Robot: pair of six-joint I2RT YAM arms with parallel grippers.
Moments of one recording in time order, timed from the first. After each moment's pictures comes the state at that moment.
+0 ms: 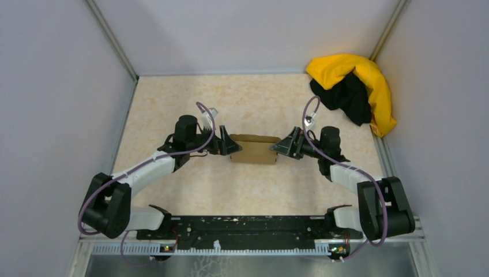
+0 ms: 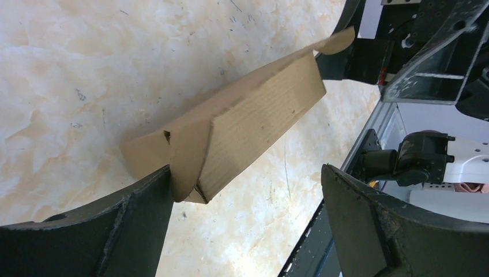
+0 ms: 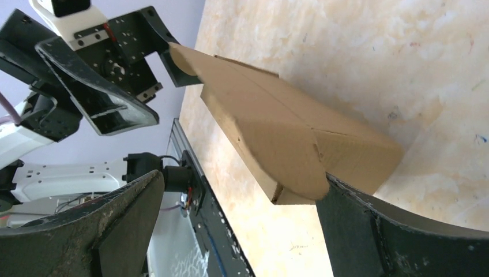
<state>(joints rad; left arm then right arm) -0.47 1.32 0.67 0.19 0.57 -0.54 0.18 1.26 0.41 0.53 -0.87 0.82</state>
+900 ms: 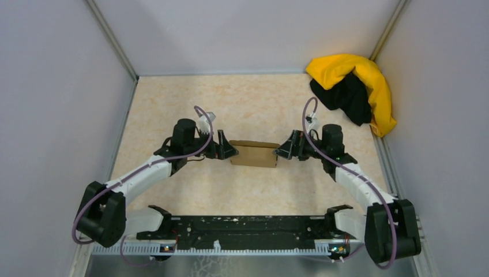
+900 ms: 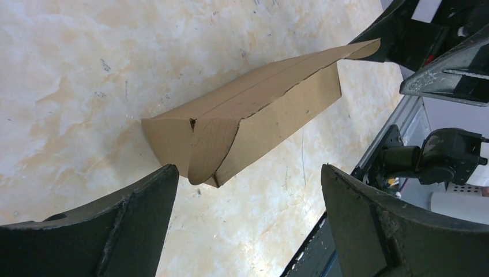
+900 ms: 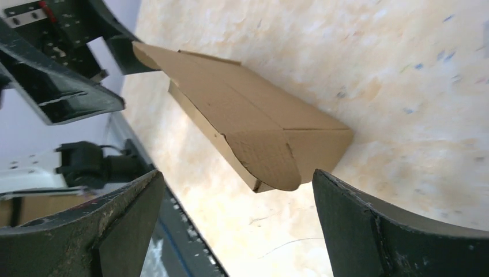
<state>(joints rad) -0.48 1.26 0.64 0.10 0.50 -0.49 0.18 1.12 0.46 0.14 -0.78 0.56</state>
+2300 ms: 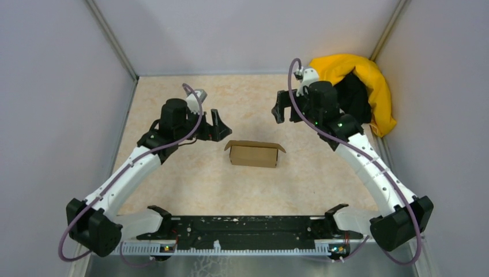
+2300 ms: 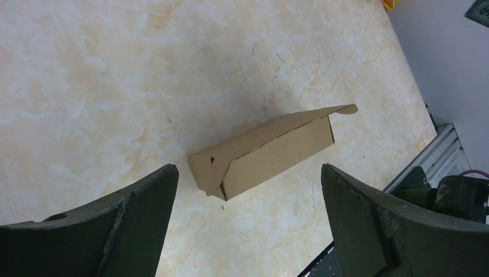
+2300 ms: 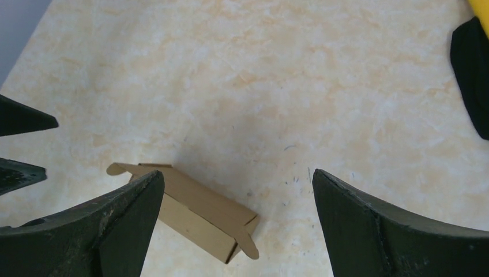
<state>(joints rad) -0.48 1.20 1.03 -0.31 0.29 -0.37 0.45 1.19 1.25 -0.47 -0.05 0.18</state>
